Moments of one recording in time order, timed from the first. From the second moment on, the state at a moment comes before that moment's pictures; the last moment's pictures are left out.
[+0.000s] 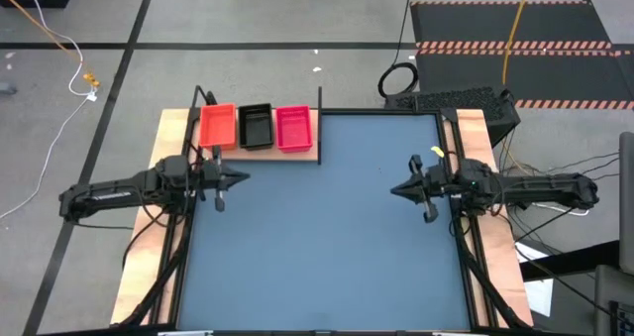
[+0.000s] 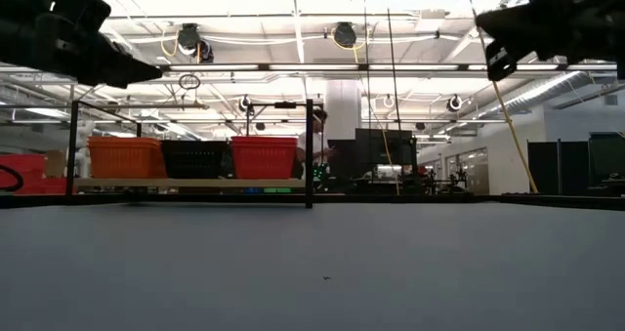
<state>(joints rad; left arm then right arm) 0.19 0.20 0.17 -0.11 0.05 0.21 -0.08 0.40 0.12 0.33 -0.22 0.14</state>
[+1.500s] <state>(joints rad) 0.11 0.08 0.01 0.01 0.01 0.25 -0.08 0.00 0.02 0.13 -0.23 0.16</state>
